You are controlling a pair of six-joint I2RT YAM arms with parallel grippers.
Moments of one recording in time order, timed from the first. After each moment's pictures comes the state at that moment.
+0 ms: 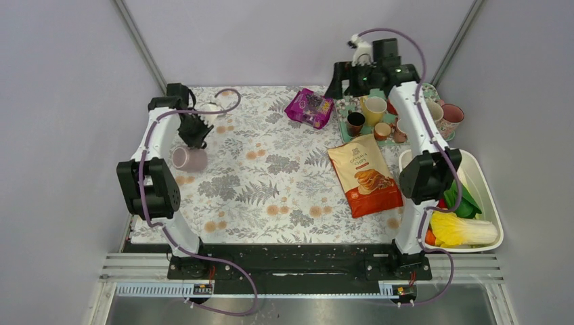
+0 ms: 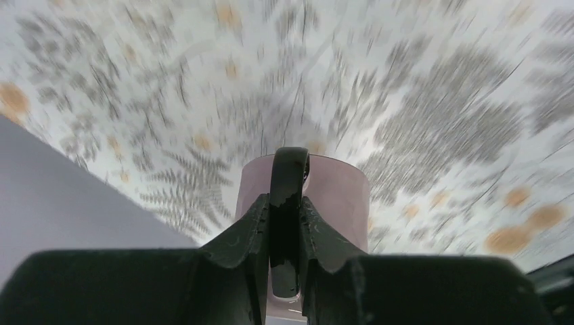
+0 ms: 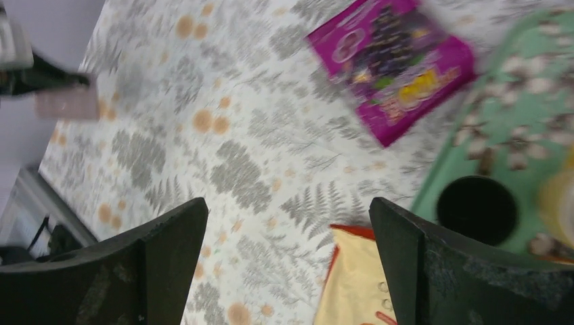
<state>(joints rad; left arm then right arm) 0.11 1.76 1.53 -1.07 0.15 0.98 0.15 1.99 2.16 -0.85 -0.54 0.06</state>
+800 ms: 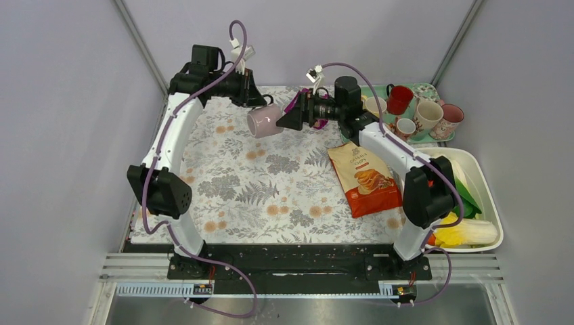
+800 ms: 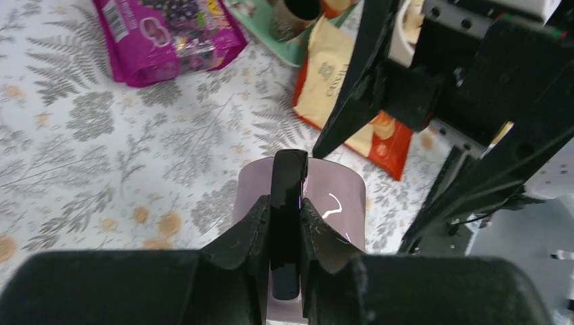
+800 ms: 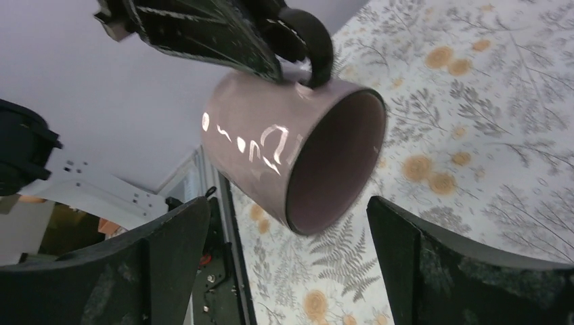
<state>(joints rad) -0.19 1.79 1.98 -0.88 0.79 0.07 0.46 1.75 1.43 0.12 -0.84 0.49</state>
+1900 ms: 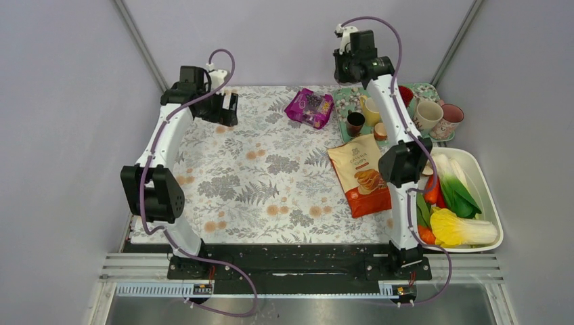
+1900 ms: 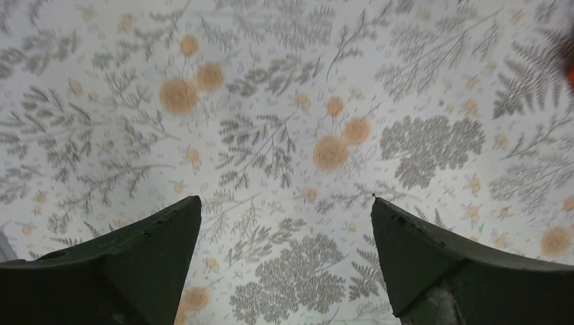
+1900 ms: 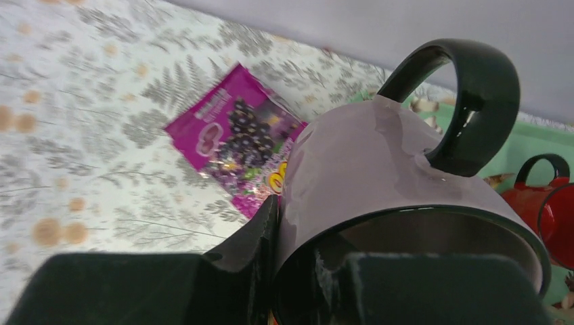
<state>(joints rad) -0.06 1.74 1.72 -0.81 0.30 0.17 0.27 2.25 2.54 -0.82 -0.09 -0.01</state>
